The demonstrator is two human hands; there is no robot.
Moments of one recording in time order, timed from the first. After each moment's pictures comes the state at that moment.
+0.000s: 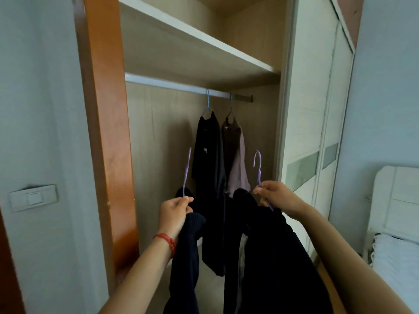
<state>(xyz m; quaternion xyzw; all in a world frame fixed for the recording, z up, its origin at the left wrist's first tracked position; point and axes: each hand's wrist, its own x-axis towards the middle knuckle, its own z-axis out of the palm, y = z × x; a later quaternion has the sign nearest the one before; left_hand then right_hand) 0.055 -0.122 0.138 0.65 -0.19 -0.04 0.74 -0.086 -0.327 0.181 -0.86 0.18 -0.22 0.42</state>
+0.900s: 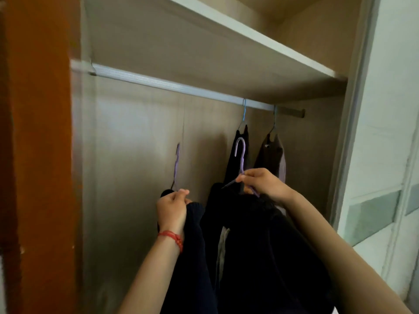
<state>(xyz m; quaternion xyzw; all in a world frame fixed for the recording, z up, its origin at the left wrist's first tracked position) 0.149 -0.196 0.173 0.55 -0.07 0.11 0.83 0.084 -0.382 0.244 -0.86 -0.03 -0.18 0.47</state>
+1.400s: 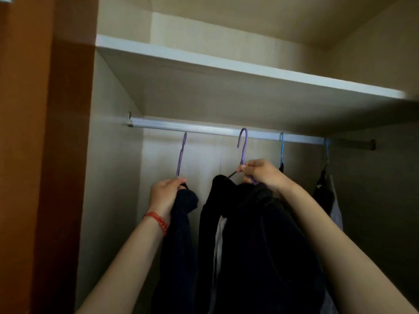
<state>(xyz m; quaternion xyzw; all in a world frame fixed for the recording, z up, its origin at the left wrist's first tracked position) 0.186 -0.179 0.288 0.56 -0.08 0.25 0.79 0.176 -0.383 0.347 -0.80 -0.16 -0.18 0.55</state>
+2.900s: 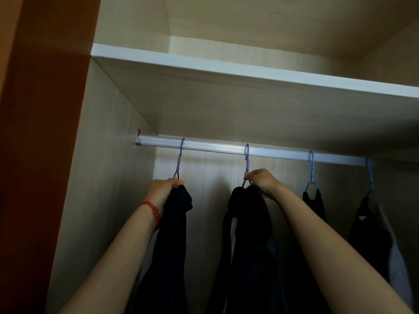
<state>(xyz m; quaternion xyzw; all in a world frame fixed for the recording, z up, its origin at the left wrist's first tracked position) 0.261 -0.144 0.340 0.61 -0.01 0.22 0.76 0.300 -0.376 0.388 -0.86 -0.09 -0.19 0.47</state>
